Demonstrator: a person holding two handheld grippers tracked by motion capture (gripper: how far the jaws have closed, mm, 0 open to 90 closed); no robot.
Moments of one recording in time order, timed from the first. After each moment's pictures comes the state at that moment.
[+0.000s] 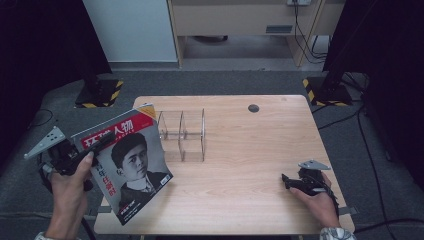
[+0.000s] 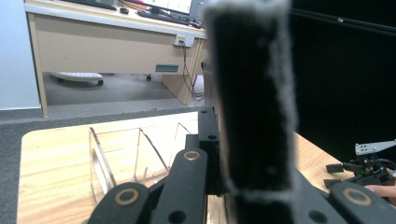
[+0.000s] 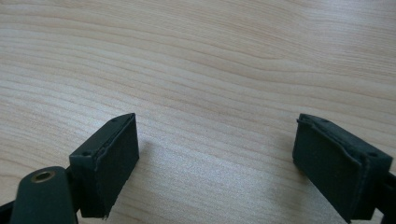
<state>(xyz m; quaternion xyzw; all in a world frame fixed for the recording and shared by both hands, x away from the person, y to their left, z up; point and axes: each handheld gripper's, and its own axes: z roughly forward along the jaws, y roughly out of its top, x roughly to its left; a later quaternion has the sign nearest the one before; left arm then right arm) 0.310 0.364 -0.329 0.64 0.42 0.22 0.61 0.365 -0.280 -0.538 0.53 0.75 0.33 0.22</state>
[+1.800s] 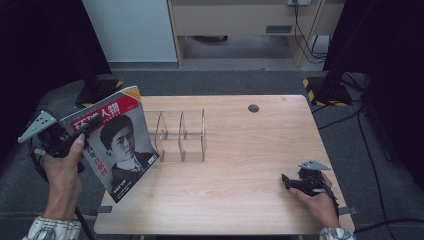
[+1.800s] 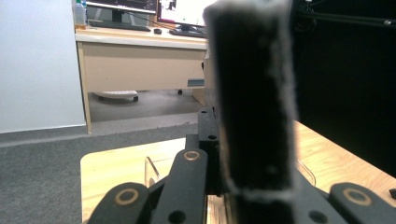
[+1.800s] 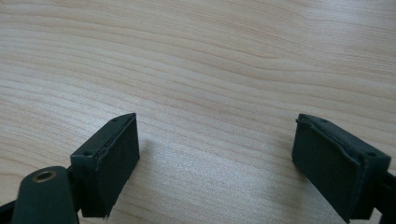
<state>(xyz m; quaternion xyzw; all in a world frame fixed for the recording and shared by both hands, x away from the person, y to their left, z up) 0.347 0.384 -0.315 0.62 0.43 0.29 0.59 0.364 -0.280 -0.538 0.53 0.75 0.33 0.23</state>
